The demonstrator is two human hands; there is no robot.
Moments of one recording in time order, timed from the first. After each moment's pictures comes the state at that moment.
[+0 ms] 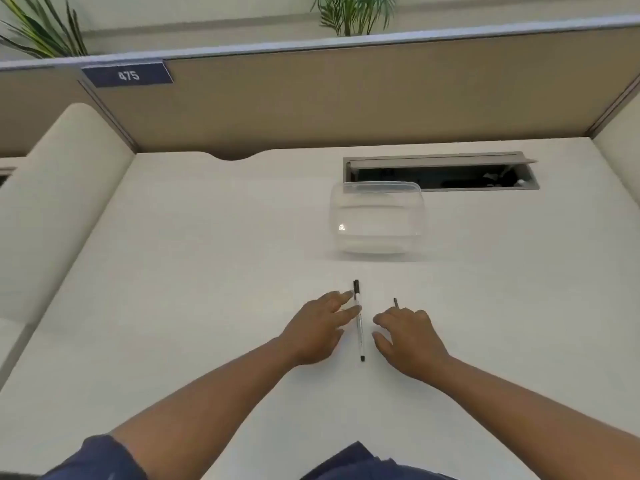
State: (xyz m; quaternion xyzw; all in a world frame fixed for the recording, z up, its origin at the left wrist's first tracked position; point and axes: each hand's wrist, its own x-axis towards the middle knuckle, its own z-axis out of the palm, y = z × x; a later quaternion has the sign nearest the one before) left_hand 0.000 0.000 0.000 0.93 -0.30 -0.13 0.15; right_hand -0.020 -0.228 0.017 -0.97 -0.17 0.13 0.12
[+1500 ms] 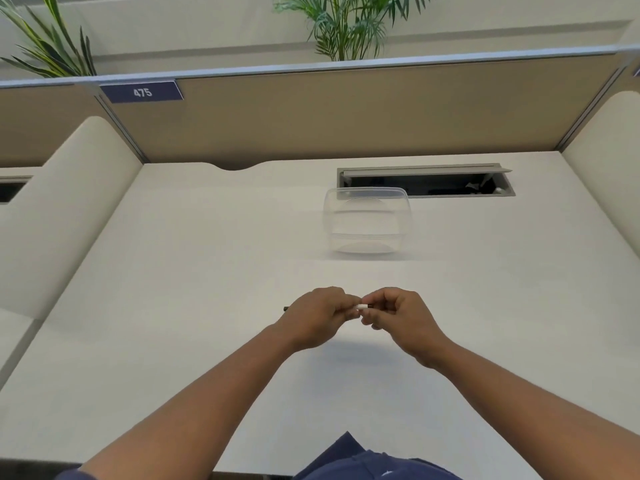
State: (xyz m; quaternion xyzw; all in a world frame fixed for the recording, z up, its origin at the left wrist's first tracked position) left_hand -0.022 -0.023 0.084 0.92 -0.24 -0.15 0.28; right_hand -0.043 -0.226 0.088 -0.75 0.02 0.17 0.64
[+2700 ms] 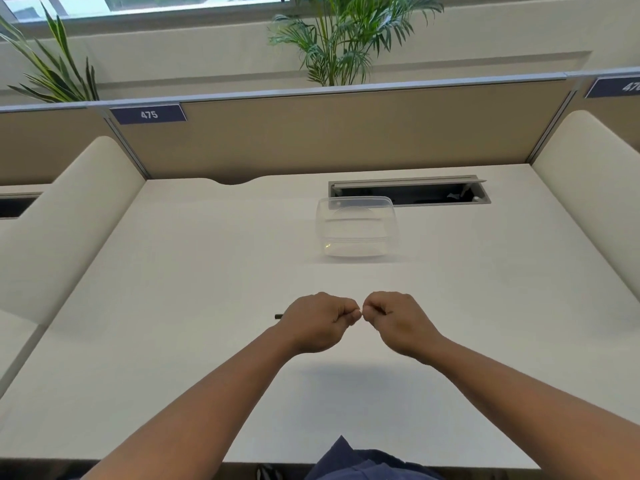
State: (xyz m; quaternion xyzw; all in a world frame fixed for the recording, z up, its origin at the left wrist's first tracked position) left_hand -0.063 -0.041 0.129 0.94 -0.22 -0.15 0.21; right_hand -0.073 -0.229 0.126 -0.89 -0.06 0.14 0.42
